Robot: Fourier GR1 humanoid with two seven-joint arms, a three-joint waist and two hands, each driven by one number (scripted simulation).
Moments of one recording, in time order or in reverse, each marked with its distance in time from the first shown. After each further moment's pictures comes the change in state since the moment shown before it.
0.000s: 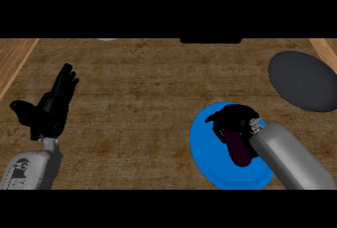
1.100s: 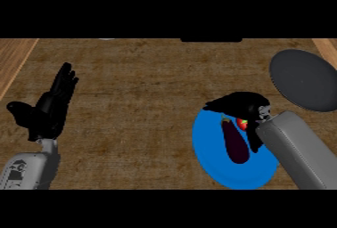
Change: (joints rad) left arm 0.009 0.033 -0.041 -0.035 0.030 0.029 0.014; right arm -0.054 -0.037 -0.076 -0.102 -0.205 0.144 0.187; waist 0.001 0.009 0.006
